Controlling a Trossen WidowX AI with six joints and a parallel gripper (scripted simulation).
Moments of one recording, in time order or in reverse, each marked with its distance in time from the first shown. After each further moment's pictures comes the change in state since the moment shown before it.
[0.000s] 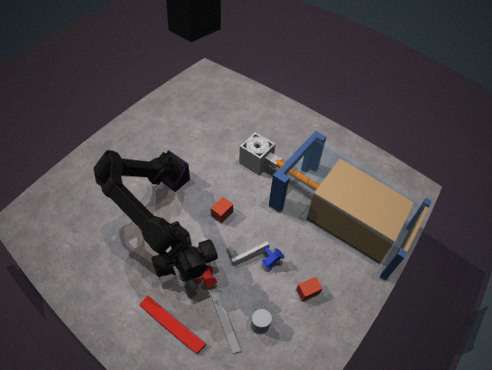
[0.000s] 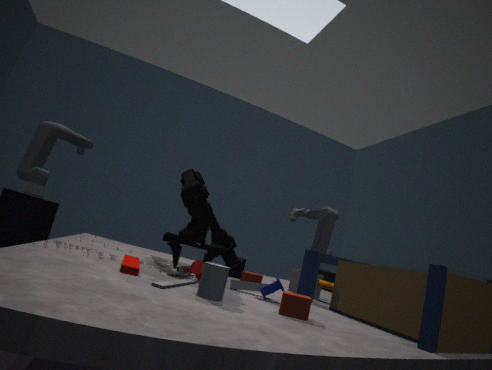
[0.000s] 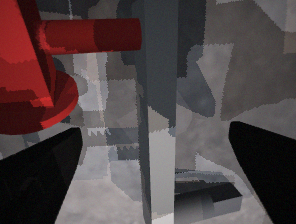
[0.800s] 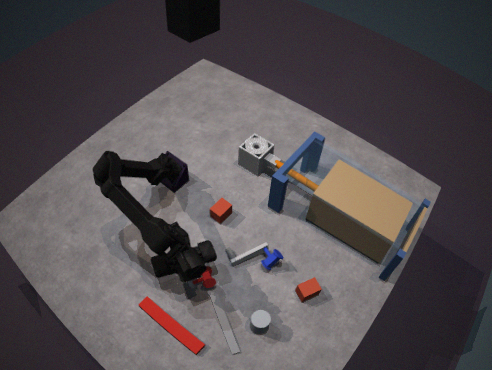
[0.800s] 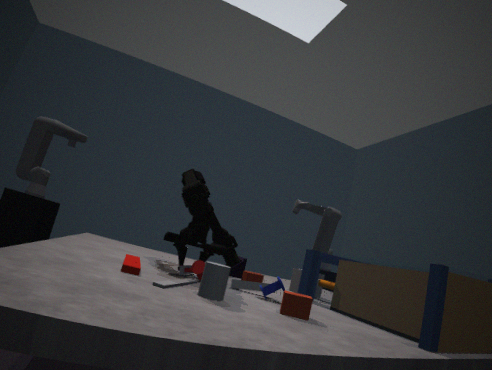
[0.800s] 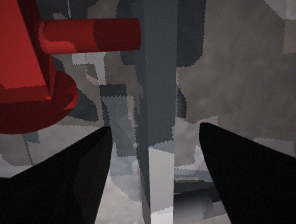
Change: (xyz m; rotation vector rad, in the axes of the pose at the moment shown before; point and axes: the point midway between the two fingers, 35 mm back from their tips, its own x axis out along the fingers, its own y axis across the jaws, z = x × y) arm 0.000 0.000 0.000 0.000 0.000 -0.001
